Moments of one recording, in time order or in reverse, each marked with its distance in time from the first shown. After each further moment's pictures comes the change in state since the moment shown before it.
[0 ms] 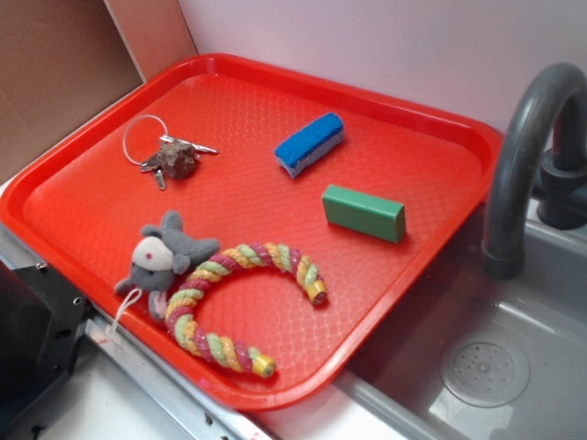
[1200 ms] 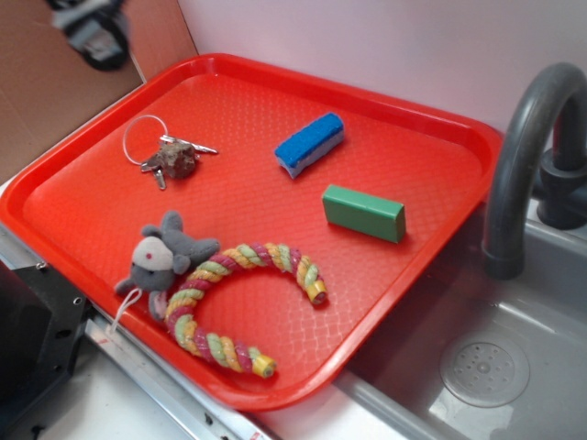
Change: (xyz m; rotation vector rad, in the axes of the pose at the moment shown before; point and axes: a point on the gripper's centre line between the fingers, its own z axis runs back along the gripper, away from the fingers) arm 0.079 -0.044 -0.071 -0.038 -0.062 -0.638
